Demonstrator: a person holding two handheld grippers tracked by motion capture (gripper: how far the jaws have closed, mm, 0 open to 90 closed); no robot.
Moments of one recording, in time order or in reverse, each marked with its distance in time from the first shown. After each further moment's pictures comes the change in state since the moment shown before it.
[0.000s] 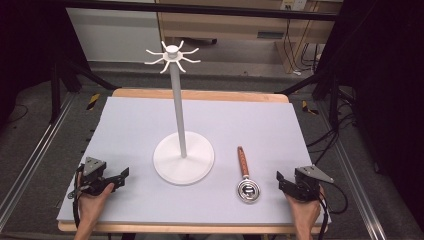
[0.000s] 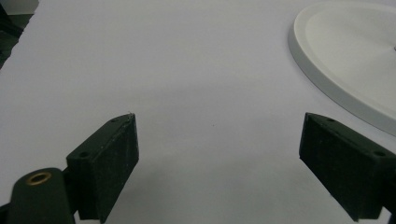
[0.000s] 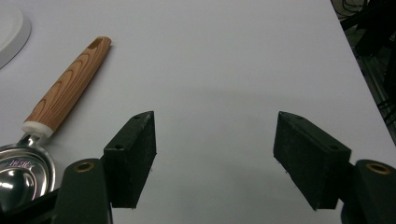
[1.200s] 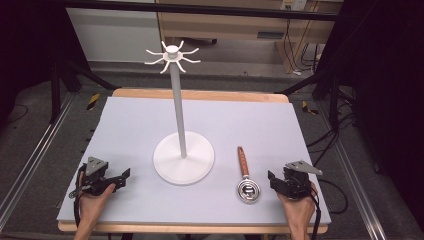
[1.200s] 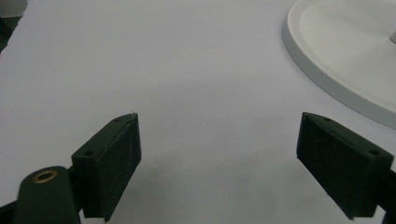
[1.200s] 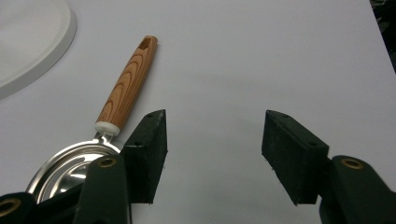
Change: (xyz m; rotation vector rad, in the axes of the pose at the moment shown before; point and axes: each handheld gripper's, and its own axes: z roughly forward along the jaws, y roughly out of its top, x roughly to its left) left arm -0.003 0.001 0.002 0.017 -0.013 0.035; right arm 0.037 0.026 -0.012 0.082 0.035 -0.047
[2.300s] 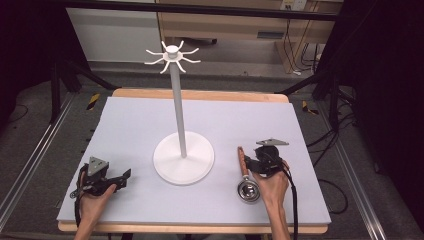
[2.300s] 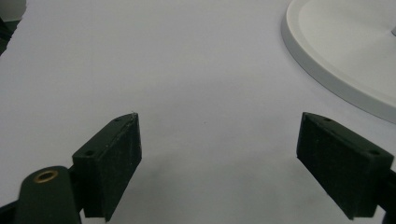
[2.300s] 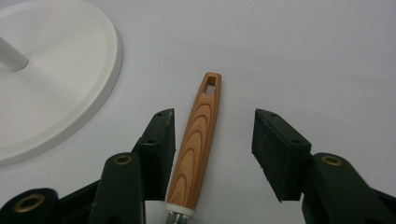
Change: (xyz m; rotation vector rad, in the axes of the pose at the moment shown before) left arm -0.002 0.000 0.001 0.009 0.008 0.027; right arm 0.052 0.060 0.048 0.116 0.069 -0.028
